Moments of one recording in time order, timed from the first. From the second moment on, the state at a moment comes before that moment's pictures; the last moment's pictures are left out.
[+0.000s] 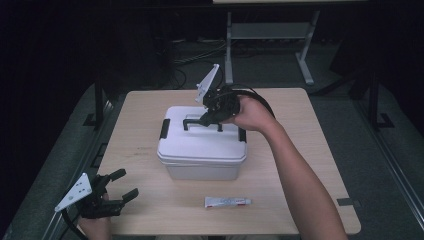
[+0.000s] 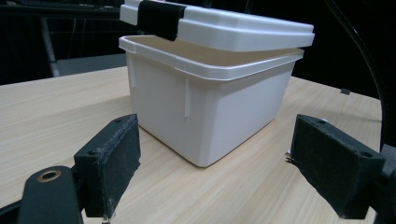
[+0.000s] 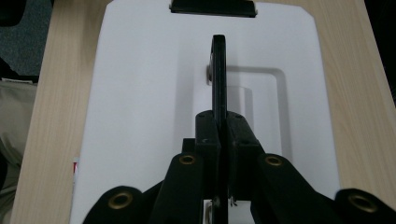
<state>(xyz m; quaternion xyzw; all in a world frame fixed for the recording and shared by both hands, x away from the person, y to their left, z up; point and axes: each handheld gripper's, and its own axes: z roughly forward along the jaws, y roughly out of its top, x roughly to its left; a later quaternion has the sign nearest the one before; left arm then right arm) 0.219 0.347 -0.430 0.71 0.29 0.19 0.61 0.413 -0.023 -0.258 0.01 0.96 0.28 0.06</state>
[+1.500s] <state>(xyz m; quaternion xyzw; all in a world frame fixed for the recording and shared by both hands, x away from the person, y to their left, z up) 0.218 0.340 -0.430 0.72 0.28 0.20 0.60 0.348 -0.185 -0.209 0.11 0.94 0.29 0.12</state>
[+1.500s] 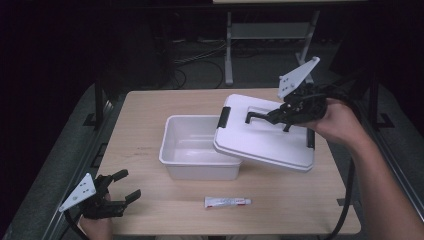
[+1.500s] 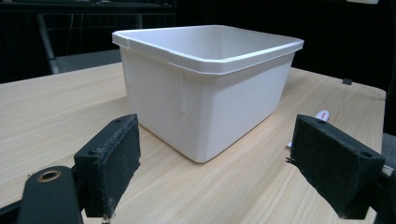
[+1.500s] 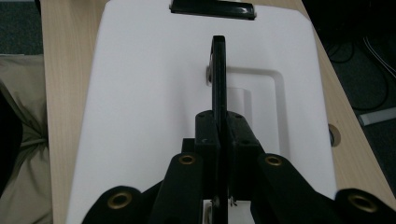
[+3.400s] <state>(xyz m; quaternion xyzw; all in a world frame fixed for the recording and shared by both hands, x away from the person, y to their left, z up) 0.216 0.341 -0.429 0.72 0.28 0.21 0.60 0.329 -0.288 -0.335 0.23 0.94 0.25 0.08</state>
